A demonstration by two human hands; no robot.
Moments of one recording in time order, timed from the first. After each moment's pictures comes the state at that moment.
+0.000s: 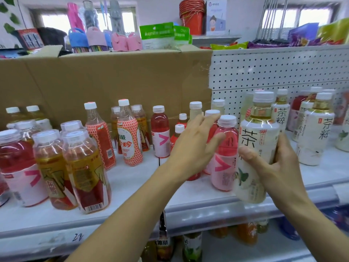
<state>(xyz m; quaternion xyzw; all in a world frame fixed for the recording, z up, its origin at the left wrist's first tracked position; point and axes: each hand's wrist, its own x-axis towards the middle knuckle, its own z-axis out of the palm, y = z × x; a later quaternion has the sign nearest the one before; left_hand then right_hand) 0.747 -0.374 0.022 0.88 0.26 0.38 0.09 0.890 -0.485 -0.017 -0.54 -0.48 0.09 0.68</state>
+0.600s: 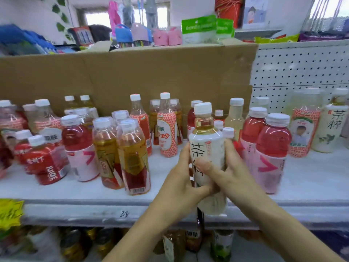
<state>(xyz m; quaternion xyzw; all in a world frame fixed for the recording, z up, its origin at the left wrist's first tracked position) 0.625 -0.414 -0.034 0.76 0.32 0.42 0.37 0.764 -0.444 -0.016 -0.43 -0.61 0.33 0.58</state>
